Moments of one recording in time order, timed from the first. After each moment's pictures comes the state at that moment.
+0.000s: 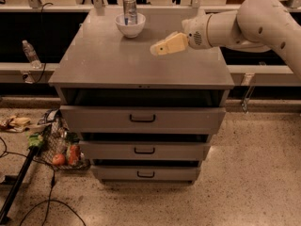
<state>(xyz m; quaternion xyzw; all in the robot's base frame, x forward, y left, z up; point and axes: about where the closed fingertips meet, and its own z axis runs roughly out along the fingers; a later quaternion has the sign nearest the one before) 0.714 -0.057 0.935 -0.39 0.73 0.24 0.51</state>
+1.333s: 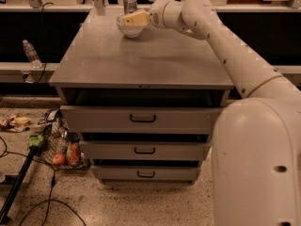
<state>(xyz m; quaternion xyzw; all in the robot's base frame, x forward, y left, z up) 0.886 0.028 0.948 -0.32 0.68 0.23 0.62</state>
